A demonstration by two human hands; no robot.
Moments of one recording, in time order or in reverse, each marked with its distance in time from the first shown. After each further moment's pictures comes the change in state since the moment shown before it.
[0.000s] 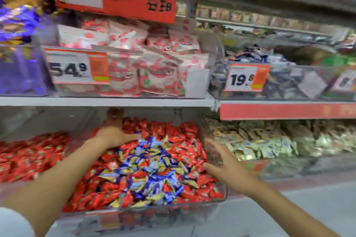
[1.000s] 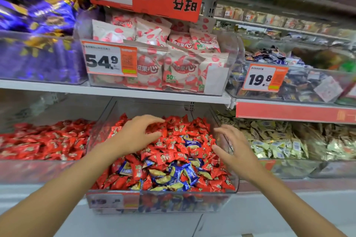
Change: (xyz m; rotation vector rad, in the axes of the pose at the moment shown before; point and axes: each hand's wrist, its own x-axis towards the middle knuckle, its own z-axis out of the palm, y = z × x) left_hand -0.085 0.034 -0.038 -0.238 0.032 0.390; right_hand 0.002 -0.030 -0.004 -0.191 0.184 -0.096
